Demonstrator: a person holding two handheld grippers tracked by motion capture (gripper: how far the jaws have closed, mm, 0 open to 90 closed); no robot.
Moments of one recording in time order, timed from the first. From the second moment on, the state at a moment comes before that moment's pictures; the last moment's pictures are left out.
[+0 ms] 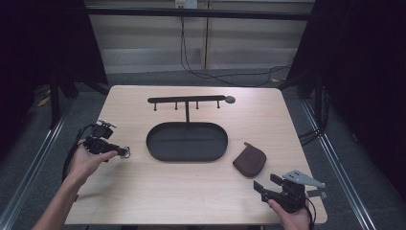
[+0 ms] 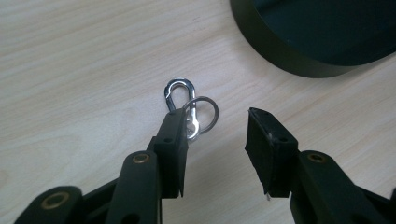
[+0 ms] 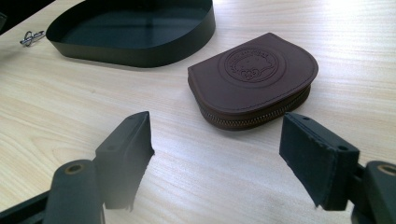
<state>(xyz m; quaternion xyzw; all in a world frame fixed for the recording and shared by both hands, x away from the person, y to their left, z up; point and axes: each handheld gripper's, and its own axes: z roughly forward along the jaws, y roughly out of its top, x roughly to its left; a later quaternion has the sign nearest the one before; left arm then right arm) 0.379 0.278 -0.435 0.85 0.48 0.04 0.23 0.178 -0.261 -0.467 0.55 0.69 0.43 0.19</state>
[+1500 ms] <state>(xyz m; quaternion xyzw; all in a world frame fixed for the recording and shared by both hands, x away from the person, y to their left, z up) 0.413 0.248 -0.461 0.89 0.43 0.03 0.12 0.180 -0.261 -0.469 0.56 0.69 0.43 0.18</state>
